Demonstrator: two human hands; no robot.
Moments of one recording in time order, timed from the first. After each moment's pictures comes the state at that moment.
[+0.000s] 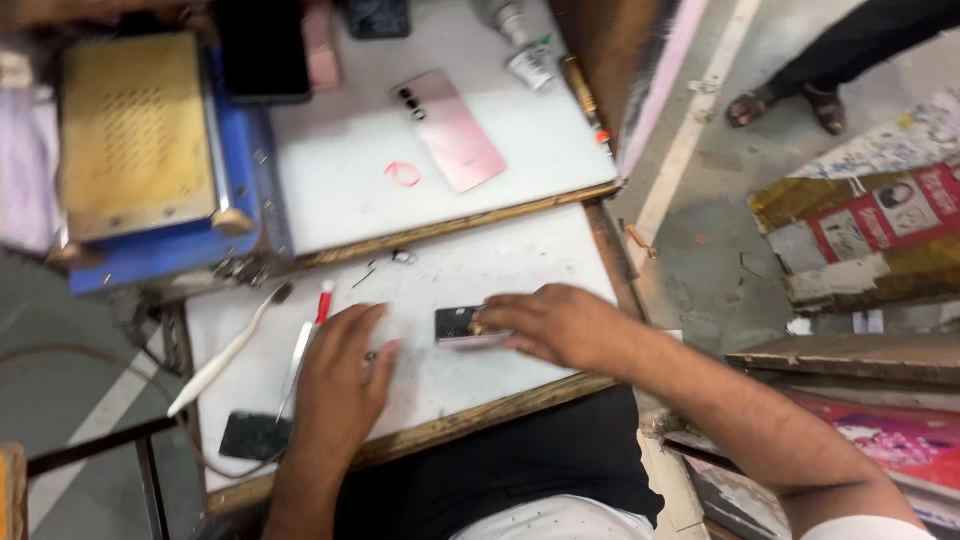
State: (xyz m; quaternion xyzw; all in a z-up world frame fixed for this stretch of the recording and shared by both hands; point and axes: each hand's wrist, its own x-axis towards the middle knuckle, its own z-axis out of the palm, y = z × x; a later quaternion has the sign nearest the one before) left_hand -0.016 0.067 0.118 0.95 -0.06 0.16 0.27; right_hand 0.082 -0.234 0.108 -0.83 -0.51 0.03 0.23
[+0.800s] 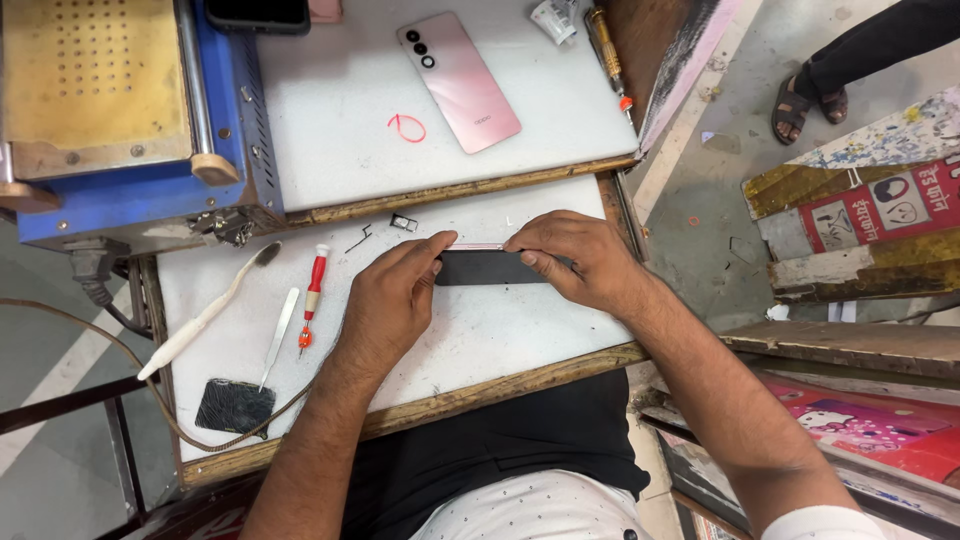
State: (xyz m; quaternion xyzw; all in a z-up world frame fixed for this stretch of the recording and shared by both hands) left_hand 0.042 0.031 0.108 0.91 -0.09 0.04 0.40; right_hand 0.116 -0.231 0.104 -0.82 -0.42 -0.03 0.39
